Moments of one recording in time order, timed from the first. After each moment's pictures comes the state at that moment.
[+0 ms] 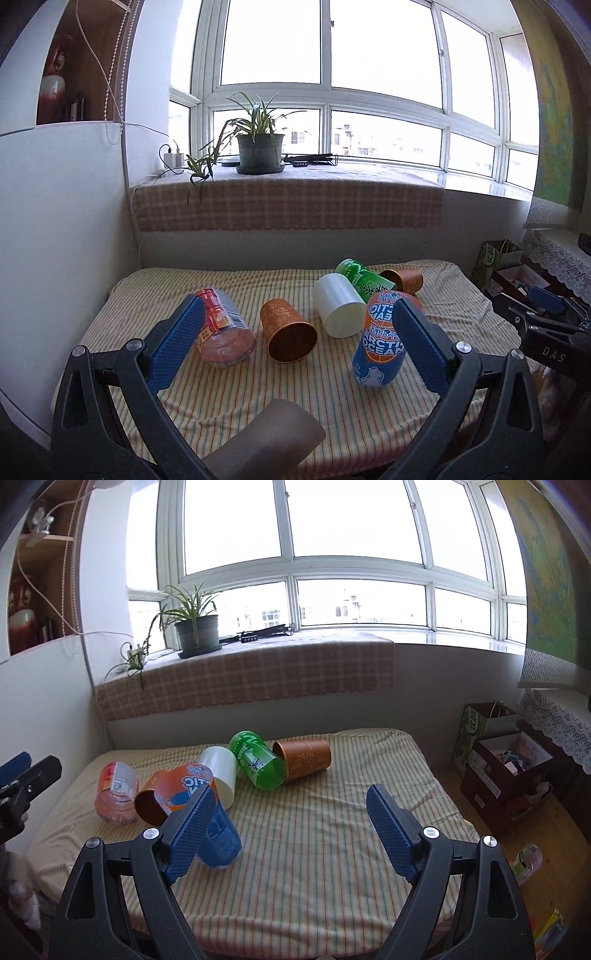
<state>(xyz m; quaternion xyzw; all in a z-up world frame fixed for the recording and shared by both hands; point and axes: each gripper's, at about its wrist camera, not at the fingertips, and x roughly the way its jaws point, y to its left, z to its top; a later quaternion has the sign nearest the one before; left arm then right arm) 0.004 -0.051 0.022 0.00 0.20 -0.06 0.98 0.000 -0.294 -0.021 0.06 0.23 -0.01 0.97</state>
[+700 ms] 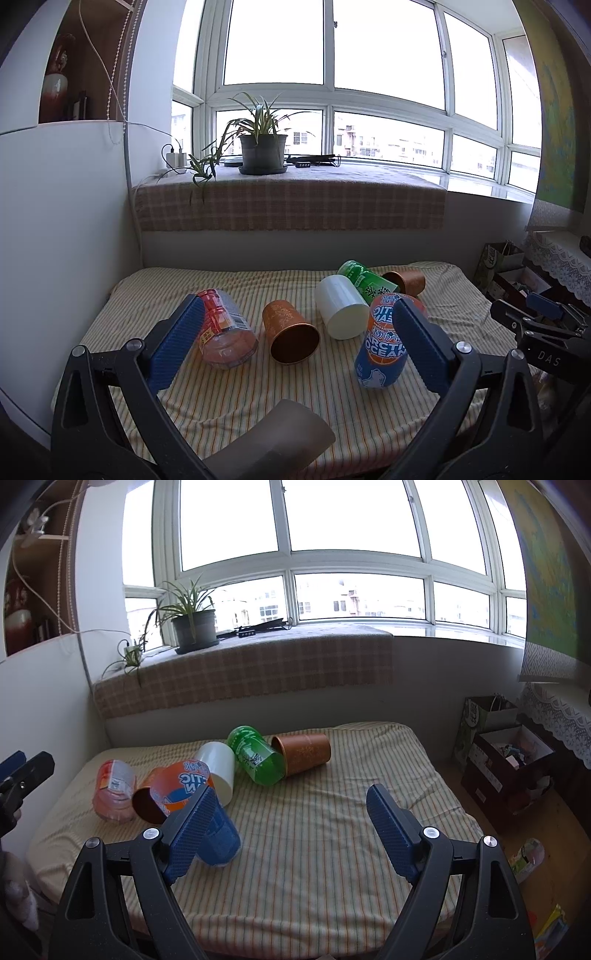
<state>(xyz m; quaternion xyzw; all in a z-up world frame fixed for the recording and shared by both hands) 0.004 -0.051 0.023 0.00 0.20 -0.06 0.98 0.005 -0.294 -0.026 0.06 0.24 -0.02 0.97</state>
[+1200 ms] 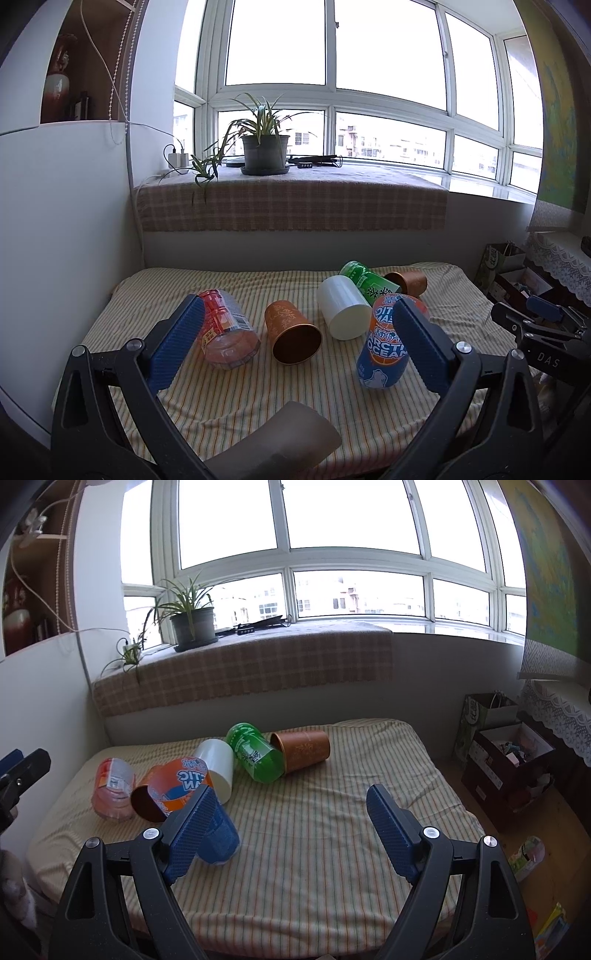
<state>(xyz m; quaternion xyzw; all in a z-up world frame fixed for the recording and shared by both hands) 0.005 -0.049 0.022 0.00 0.20 -0.06 0.98 0.007 -0.296 -0.027 0.06 0.24 -0.02 0.97</state>
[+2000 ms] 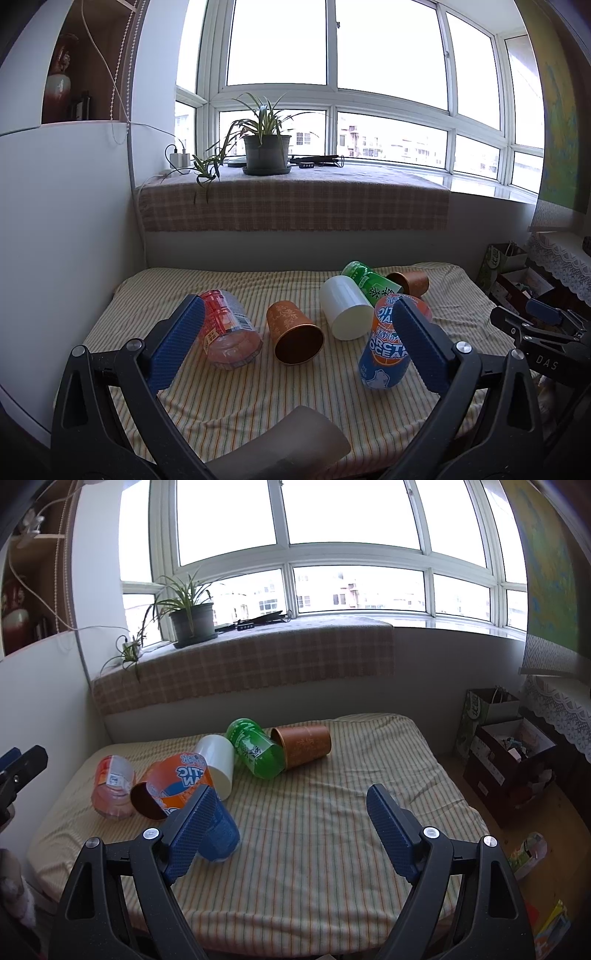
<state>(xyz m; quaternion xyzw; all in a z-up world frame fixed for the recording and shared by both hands) 0.006 -0.048 0.022 0.00 0.20 -0.06 0.98 0.009 -0.295 -0.031 0.07 0.25 -0.02 0.97</state>
